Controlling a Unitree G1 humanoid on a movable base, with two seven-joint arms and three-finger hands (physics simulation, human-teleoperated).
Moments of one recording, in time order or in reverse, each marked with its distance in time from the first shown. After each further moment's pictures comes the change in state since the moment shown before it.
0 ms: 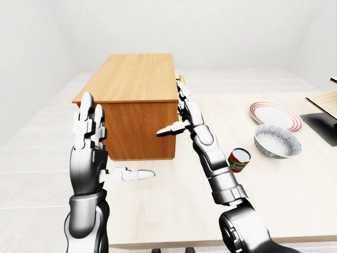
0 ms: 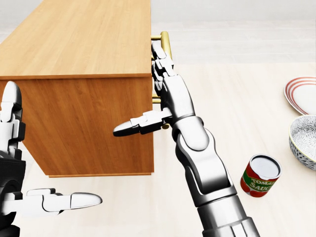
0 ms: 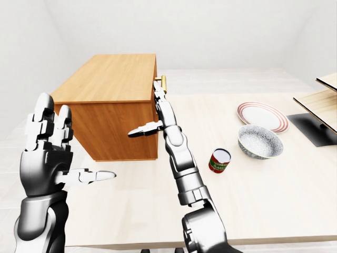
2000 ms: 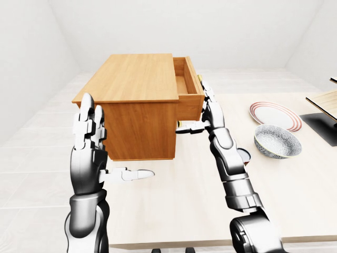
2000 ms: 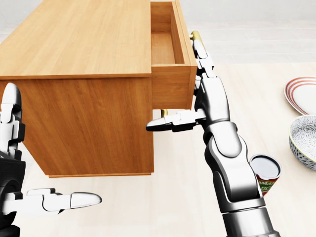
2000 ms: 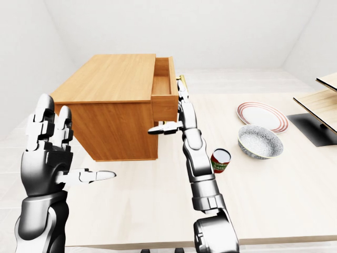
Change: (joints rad) left arm 0.001 0.000 0.002 0.007 0.005 0.000 0.004; right arm 0.101 -0.097 -0.073 -0.136 0.017 0.000 -0.030
